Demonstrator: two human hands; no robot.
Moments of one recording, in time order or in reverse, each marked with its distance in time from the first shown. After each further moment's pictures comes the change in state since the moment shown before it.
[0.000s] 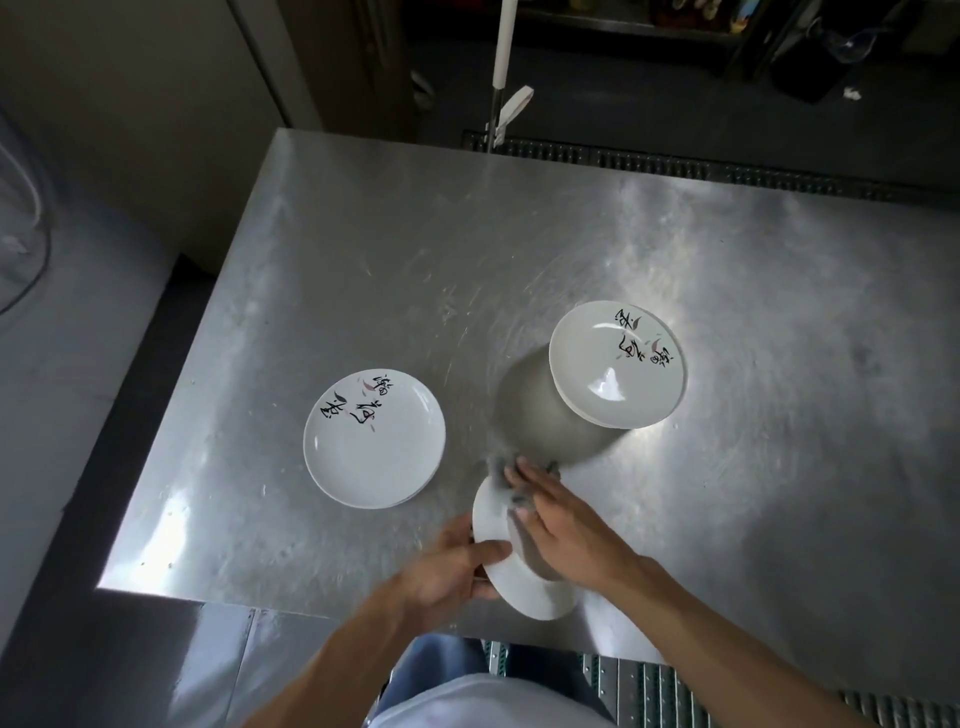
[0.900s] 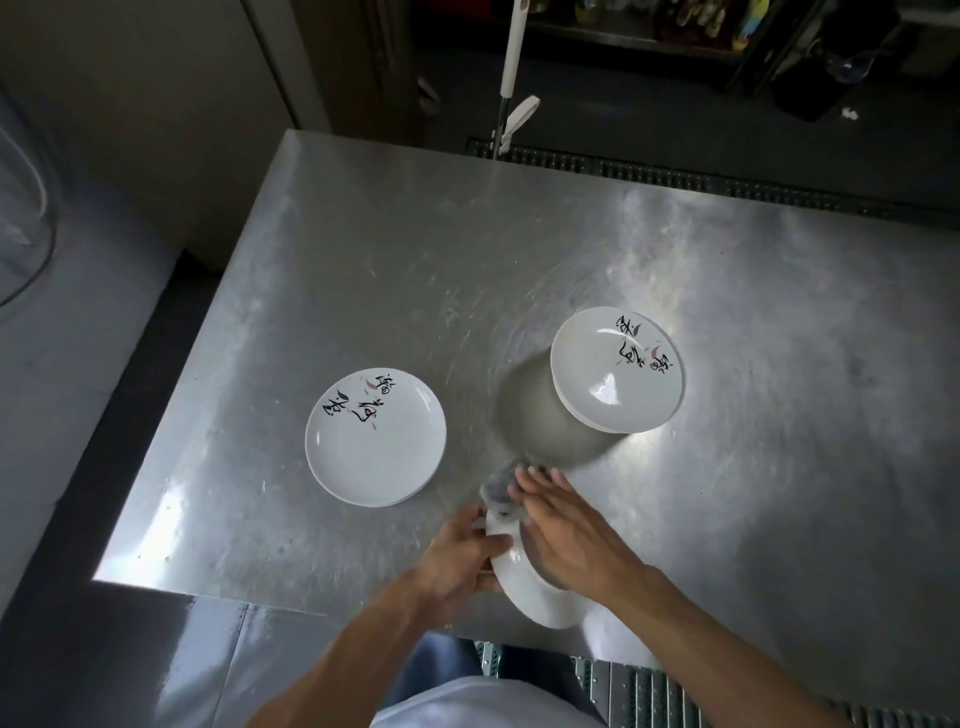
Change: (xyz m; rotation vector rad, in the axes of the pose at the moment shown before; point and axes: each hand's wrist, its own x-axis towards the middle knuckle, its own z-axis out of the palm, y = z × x) left_hand 0.006 0.000 0.015 -0.022 0.130 0.047; right_hand -0.011 -0.001 -0.005 -0.230 -0.014 -0.062
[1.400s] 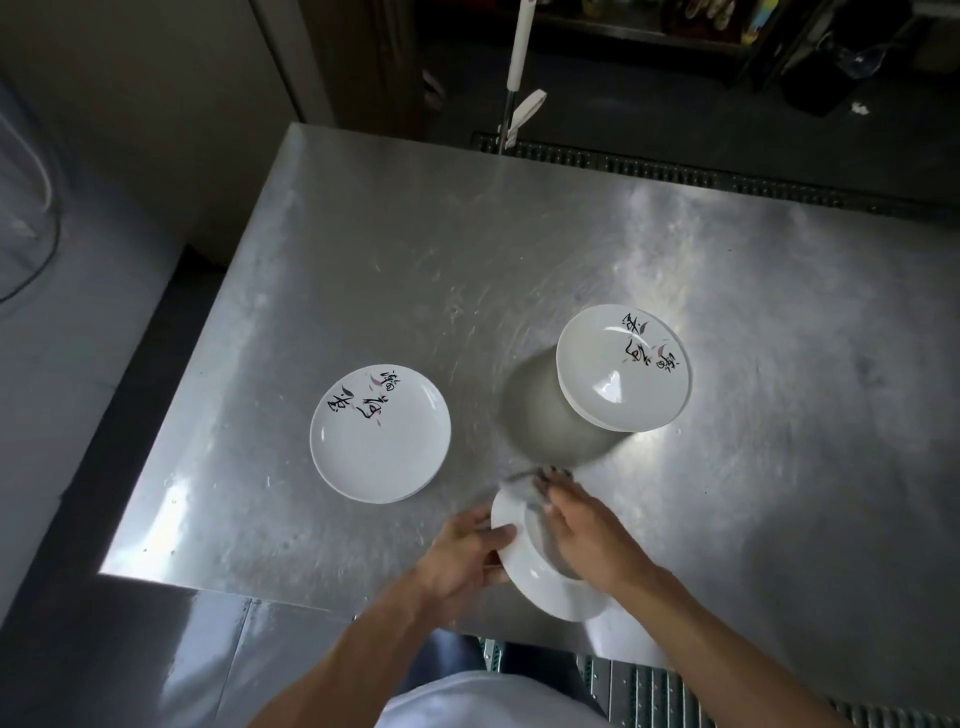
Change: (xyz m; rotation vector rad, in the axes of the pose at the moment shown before) left_hand 0.000 -0.001 0.000 -0.084 -0.026 -0.016; right_hand 0.001 0.002 -0.009 0.286 -0.103 0.311
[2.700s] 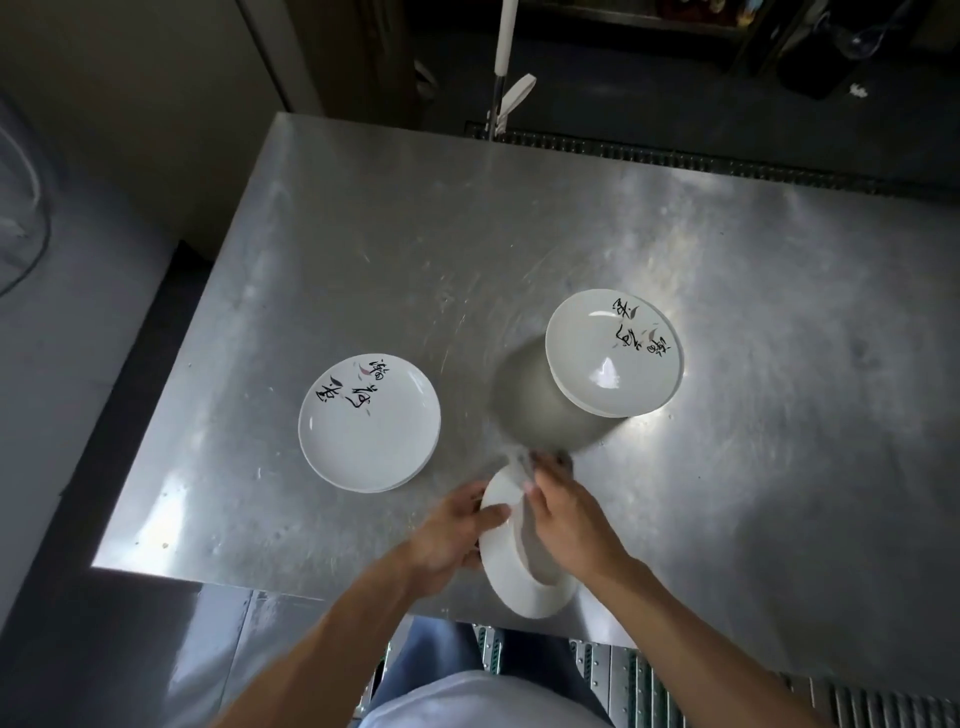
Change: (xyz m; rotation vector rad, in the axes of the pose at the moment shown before) left_hand 0.007 0.007 -0.004 0.218 -0.008 0.072; right_hand 0.001 -0.007 0.015 0.044 0.215 -0.057
